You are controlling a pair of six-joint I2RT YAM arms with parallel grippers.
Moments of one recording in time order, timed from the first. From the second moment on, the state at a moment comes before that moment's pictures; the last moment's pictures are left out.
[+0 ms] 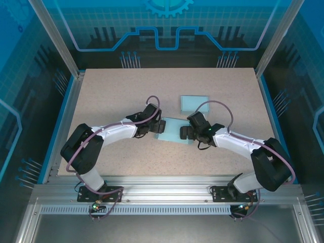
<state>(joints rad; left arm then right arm) -0.62 1.69 1.00 -0.28 -0.24 -0.39 0.61 1.44 0.77 -0.37 0.20 0.58</state>
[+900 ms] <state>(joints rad) -0.62 1.60 0.88 -0.16 -0.14 -0.46 0.61 1.39 0.75 -0.33 0.16 0.58</state>
